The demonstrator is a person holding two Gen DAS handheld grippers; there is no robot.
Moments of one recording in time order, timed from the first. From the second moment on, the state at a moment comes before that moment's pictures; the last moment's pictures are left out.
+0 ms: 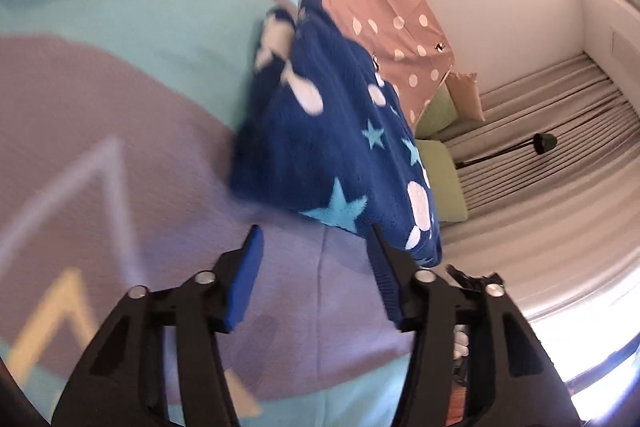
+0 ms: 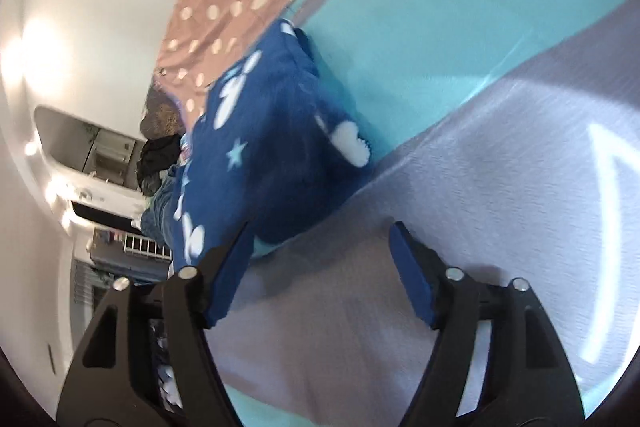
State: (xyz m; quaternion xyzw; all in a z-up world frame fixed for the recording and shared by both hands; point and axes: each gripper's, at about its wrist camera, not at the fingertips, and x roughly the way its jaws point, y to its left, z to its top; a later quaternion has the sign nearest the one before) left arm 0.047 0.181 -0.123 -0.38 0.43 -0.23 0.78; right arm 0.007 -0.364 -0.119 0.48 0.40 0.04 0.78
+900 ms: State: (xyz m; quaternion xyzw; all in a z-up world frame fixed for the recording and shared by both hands) left arm -0.042 0.150 -0.115 -0.31 0.47 -0.23 0.79; right arm -0.094 -0.376 -0.090 0.31 0.48 -0.06 0.82
